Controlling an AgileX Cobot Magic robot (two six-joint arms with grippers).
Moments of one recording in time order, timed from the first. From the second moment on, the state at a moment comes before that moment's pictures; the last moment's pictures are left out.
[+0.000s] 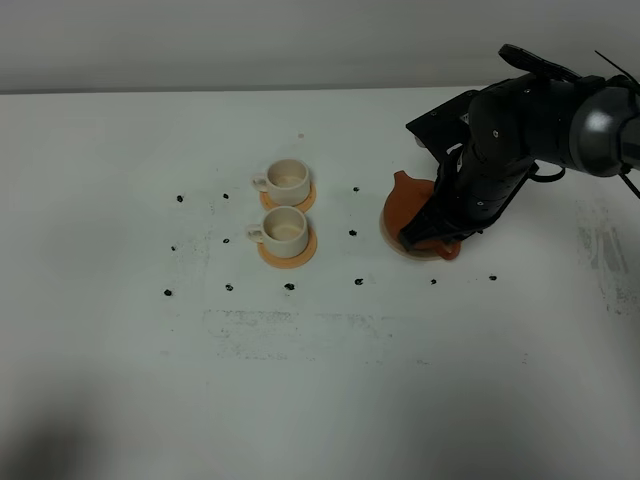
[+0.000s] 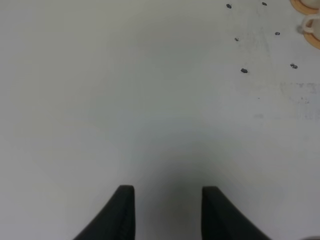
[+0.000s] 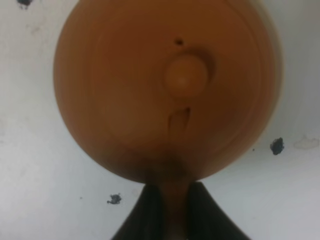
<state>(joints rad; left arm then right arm) 0.07 0.00 -0.46 -0.07 1.07 0.12 0.50 2.02 -1.38 -0.03 0.77 -0.11</state>
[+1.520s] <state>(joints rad) 0.07 0.00 -0.46 -0.07 1.07 0.12 0.71 1.89 -1.38 -0.21 0.71 -0.17</state>
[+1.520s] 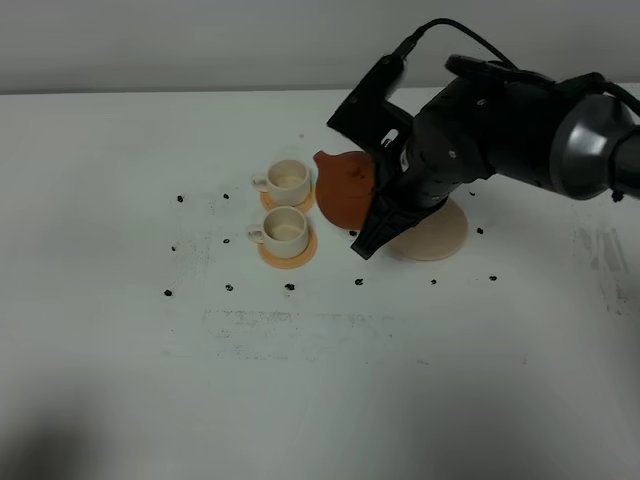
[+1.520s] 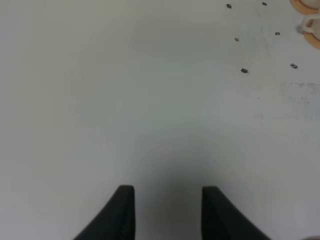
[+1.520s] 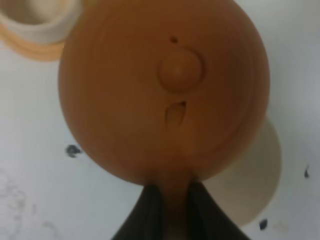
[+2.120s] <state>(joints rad) 0.07 0.00 -0.46 -0.07 1.07 0.12 0.76 1.94 -1.38 -0.36 0.71 -0.24</state>
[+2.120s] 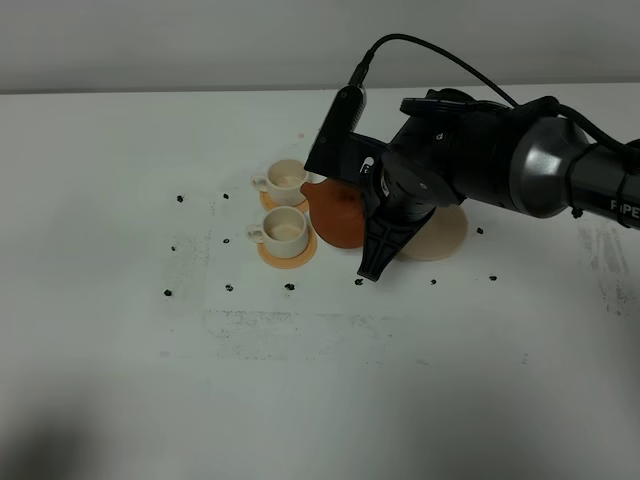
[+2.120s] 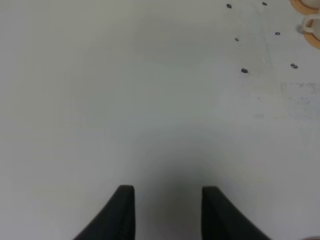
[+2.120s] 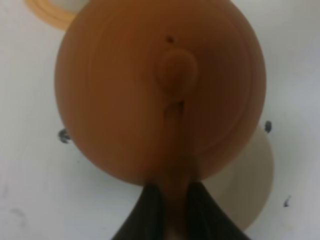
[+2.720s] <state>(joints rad) 0.07 0.00 -0.46 -0.07 1.07 0.12 0.80 1.98 -1.38 -0.51 0.68 -0.25</state>
